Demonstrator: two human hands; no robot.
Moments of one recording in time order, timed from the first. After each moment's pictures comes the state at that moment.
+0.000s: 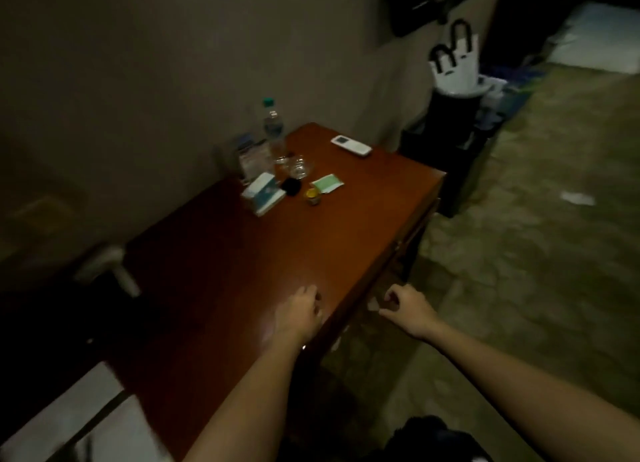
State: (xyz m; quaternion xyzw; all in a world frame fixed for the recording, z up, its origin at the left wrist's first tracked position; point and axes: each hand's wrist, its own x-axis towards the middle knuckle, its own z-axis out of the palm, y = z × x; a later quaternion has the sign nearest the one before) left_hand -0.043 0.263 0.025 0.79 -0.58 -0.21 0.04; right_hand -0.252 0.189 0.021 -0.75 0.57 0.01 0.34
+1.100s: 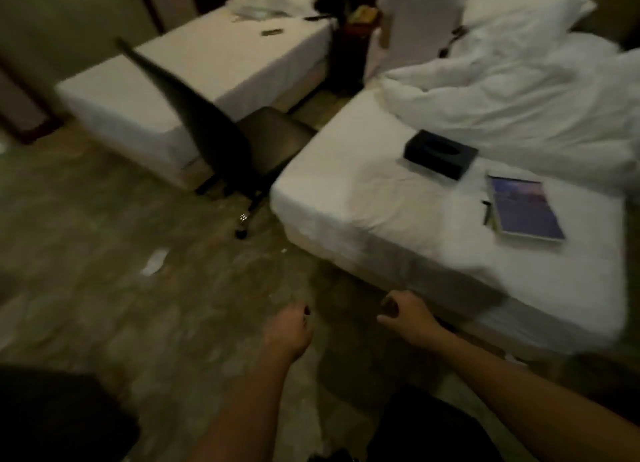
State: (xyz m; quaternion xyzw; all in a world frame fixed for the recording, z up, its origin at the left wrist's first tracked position) left_hand -0.729 -0.204 -0.020 0.11 -0.95 -0.20 -0.20; right_hand -0.777 0.032 0.001 -0.05 0.93 -0.25 0.27
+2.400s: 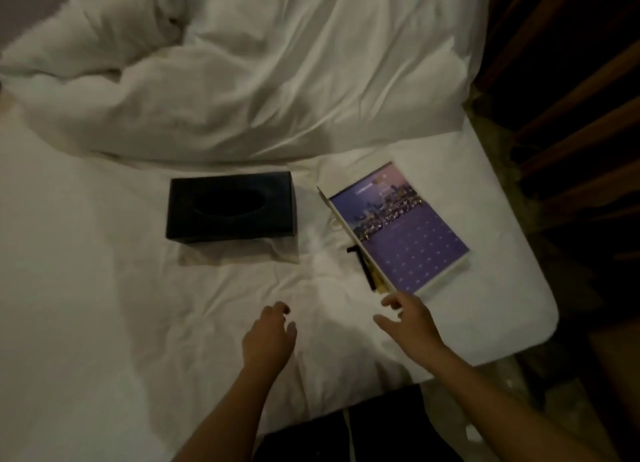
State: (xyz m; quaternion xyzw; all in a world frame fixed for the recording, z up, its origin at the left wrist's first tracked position) left_hand -1.295 0.110 -0.194 -0.17 -0.91 -0.12 -0.37; right_hand -1.165 0.307 -0.151 0.47 0.75 -0.44 0.15
